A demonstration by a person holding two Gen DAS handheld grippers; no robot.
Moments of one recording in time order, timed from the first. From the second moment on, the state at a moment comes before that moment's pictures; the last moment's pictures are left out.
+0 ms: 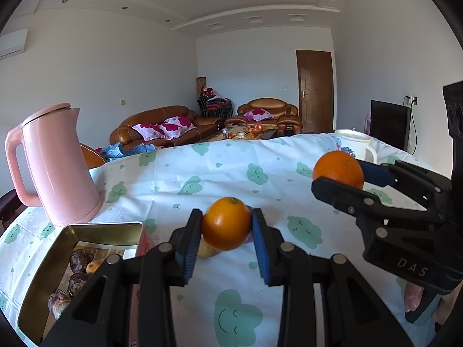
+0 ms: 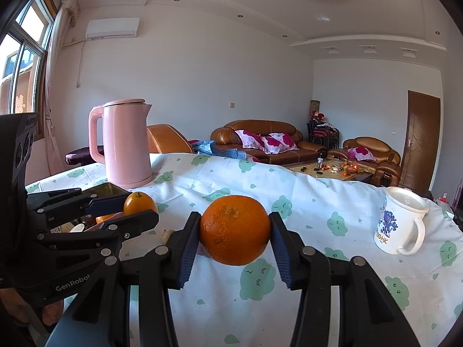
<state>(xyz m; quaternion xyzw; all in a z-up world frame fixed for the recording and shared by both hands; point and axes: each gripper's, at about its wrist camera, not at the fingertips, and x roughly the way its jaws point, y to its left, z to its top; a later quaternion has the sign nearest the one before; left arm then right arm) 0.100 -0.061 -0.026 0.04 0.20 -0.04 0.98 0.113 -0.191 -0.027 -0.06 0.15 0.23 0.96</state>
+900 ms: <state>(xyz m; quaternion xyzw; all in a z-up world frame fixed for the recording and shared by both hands) 0.079 -0.044 -0.025 0.03 0.20 -0.04 0.98 0.093 -0.160 -0.030 -0.07 0.18 0.23 0.95</state>
